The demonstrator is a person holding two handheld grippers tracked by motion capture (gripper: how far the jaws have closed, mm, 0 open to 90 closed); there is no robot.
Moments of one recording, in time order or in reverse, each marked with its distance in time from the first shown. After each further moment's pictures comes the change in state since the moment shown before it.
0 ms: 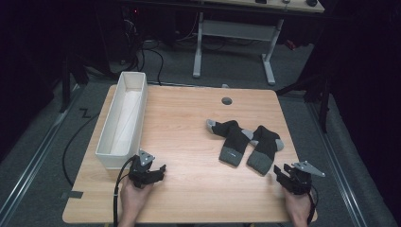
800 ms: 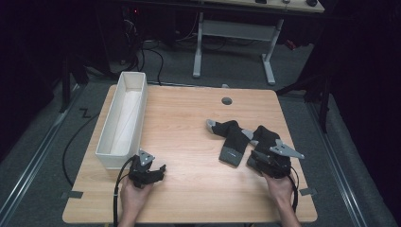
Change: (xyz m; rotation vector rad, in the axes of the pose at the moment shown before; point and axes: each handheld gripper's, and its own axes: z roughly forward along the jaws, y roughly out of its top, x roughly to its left) left arm 0.000 0.000 0.000 0.000 0.002 -0.001; right arm 0.063 0.059 0.015 -0.073 0.166 -0.126
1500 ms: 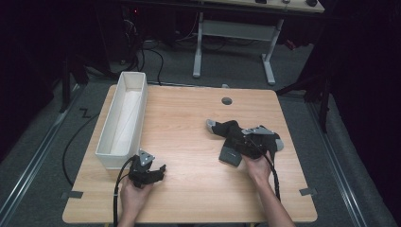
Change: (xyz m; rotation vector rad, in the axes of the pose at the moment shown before) left arm 0.000 0.000 0.000 0.000 0.000 0.001; right arm 0.021 0.035 0.083 0.139 -0.013 0.027
